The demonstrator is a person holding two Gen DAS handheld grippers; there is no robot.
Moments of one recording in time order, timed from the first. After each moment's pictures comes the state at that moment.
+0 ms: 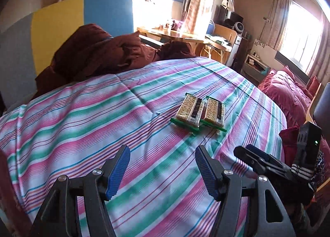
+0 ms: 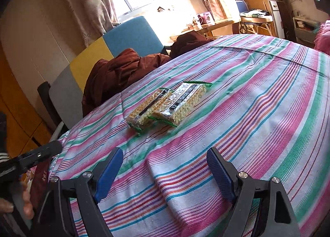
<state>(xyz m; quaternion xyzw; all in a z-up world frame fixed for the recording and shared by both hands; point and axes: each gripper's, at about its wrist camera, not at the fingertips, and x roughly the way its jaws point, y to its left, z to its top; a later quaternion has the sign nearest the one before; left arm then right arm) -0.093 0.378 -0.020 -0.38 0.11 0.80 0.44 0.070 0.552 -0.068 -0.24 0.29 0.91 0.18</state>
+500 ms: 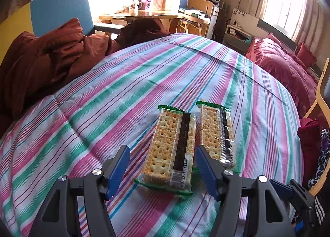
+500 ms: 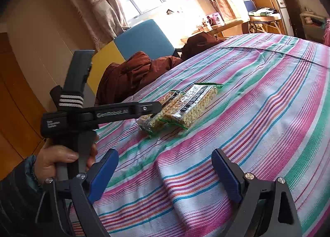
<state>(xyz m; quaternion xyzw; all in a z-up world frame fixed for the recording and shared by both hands) -0.127 0.520 -0.066 -0.40 0.21 0.74 0.50 0.071 0.553 -0.071 -0.22 0.30 0.92 0.14</state>
